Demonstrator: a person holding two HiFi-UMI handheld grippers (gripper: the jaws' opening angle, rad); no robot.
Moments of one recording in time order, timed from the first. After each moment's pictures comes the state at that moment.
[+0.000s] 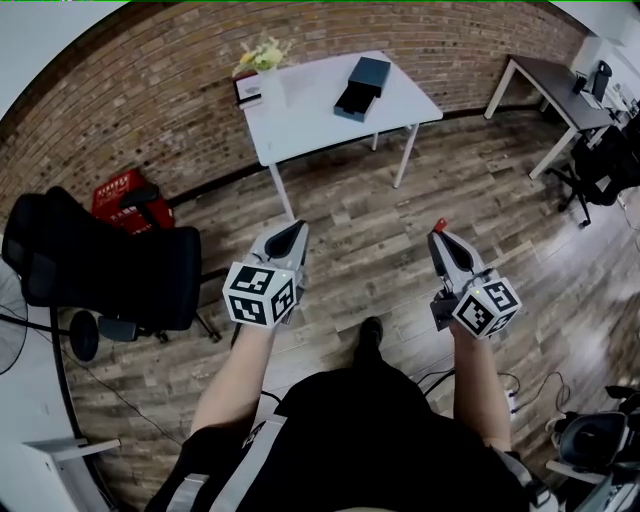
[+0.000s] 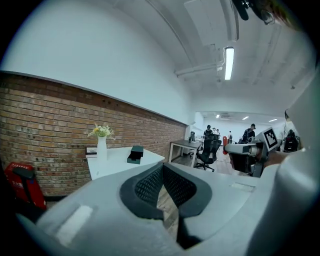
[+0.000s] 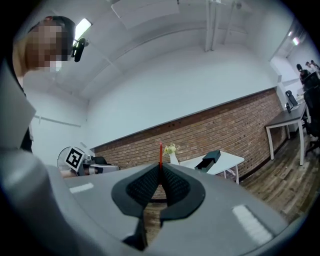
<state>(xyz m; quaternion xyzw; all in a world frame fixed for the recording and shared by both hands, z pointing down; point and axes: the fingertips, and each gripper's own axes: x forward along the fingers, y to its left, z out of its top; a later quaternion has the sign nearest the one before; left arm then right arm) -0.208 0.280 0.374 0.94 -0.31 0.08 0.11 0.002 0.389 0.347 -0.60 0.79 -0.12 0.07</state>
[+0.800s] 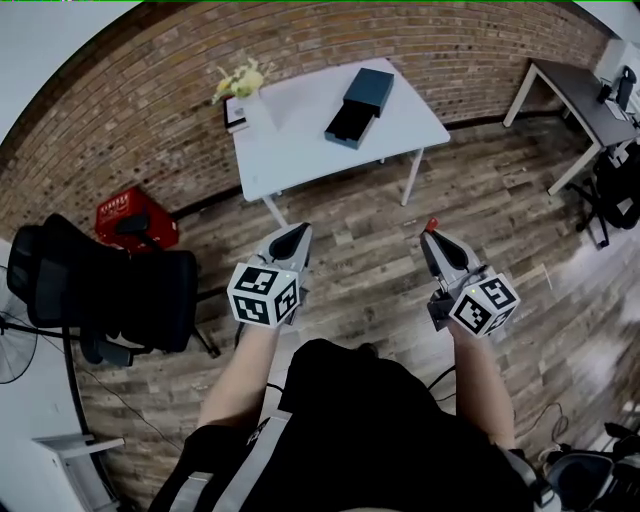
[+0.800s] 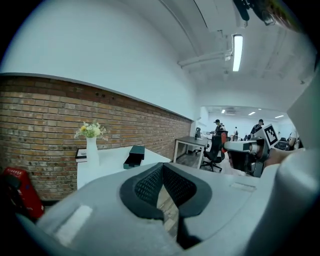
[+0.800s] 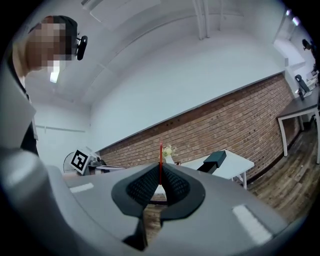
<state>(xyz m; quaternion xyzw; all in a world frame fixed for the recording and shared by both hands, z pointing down) -0.071 0.155 0.384 0.93 -0.33 0.10 0.11 0.123 0.246 0.355 -0.55 0.82 -0.14 0.08</state>
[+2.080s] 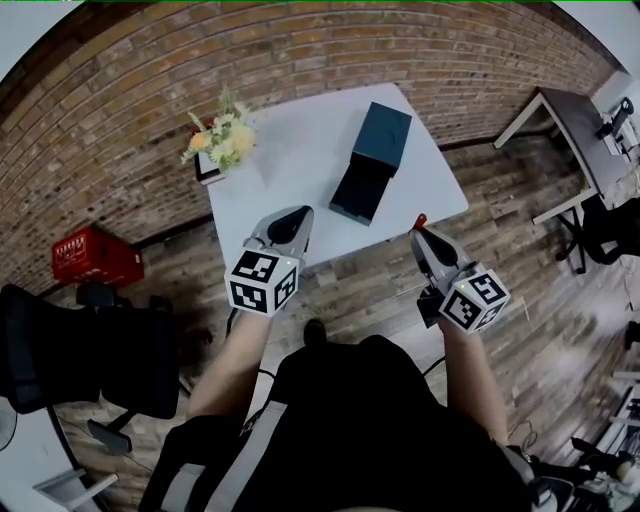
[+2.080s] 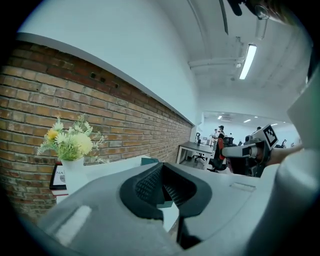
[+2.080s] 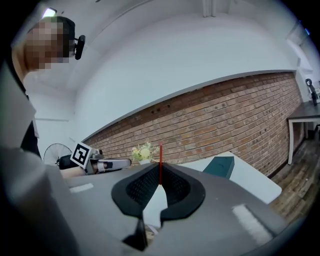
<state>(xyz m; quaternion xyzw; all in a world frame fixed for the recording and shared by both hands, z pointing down) -0.023 -0.213 0.395 0.95 -0.29 0.08 0.12 0.139 -0.114 0.372 -0.57 0.80 -0.16 0.02</state>
